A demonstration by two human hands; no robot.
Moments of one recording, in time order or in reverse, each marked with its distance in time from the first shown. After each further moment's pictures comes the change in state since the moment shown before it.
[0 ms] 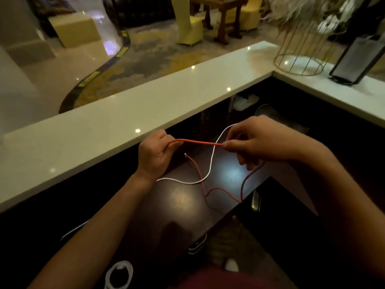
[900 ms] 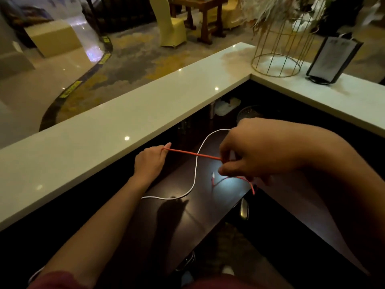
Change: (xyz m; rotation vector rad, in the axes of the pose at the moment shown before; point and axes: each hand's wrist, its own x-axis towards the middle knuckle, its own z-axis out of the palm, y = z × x) left_hand 0.045 -0.034 0.109 0.438 -0.451 -0.377; right_hand -0.012 0.021 -0.075 -0.404 -0.229 -0.001
